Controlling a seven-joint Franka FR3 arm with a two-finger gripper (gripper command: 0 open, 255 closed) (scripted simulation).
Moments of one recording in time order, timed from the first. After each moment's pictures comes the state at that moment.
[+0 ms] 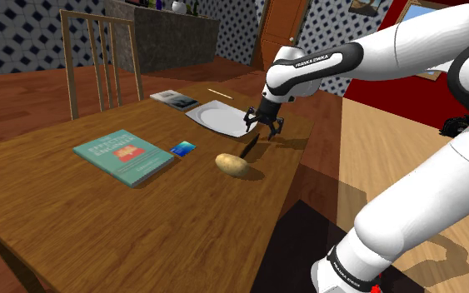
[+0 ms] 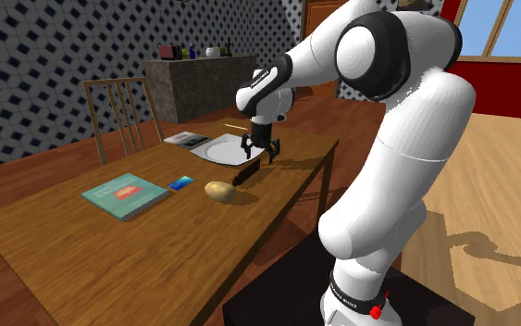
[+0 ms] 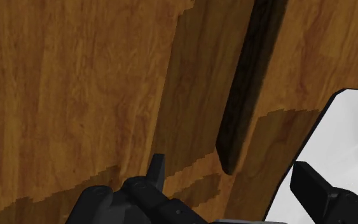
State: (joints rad) arm -0.30 -0.14 0.05 -2.29 0.07 2.19 0.81
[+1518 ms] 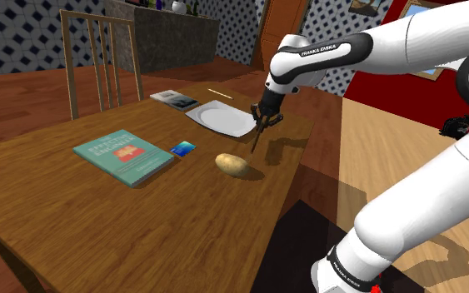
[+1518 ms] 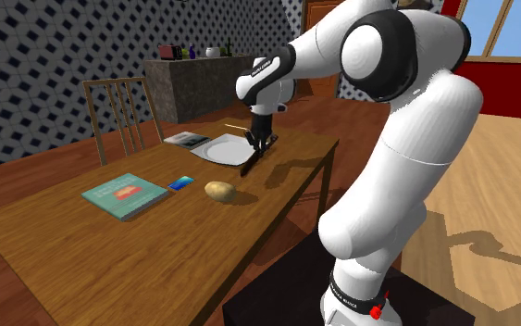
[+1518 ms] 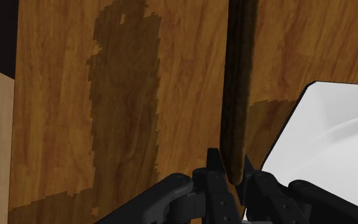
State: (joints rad) arm -0.30 -0.18 0.05 -2.24 0.07 2.10 0.81
